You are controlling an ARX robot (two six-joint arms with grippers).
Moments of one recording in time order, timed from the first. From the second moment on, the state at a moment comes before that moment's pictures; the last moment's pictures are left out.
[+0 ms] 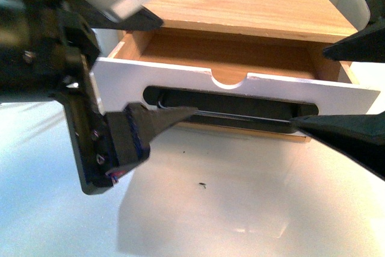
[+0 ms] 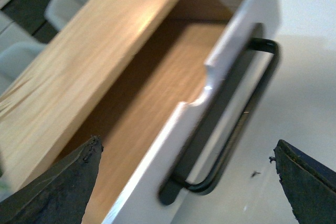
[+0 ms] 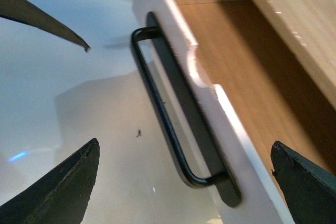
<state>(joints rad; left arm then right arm) -0.36 1.43 0.60 0.53 0.44 0.69 0.20 1.21 0.61 0.12 -0.53 -0.66</state>
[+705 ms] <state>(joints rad) -0.01 0.52 0.13 0.34 0.05 0.01 -0.35 0.30 0.19 0.11 -0.33 0.06</state>
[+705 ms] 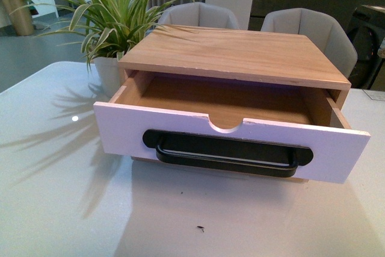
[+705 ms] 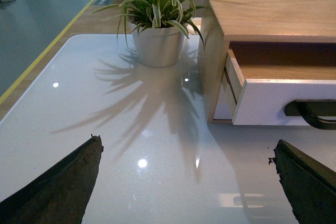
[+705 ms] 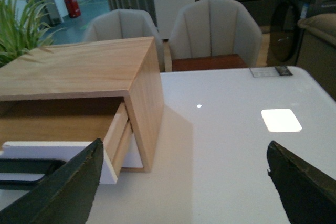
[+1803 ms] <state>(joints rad) 0.00 0.01 0.01 0.00 0.00 0.00 0.00 0.01 0.03 0.00 0.00 0.00</state>
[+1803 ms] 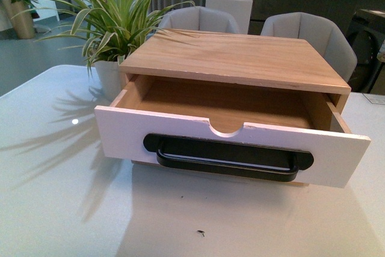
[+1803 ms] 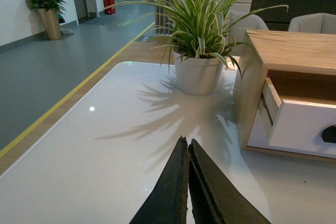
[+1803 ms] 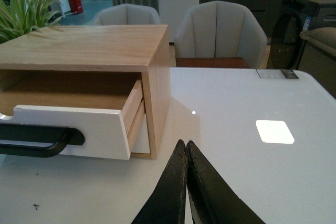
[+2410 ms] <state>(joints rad) 0.00 0.01 0.01 0.00 0.00 0.00 0.00 0.01 0.03 0.00 0.00 0.00</state>
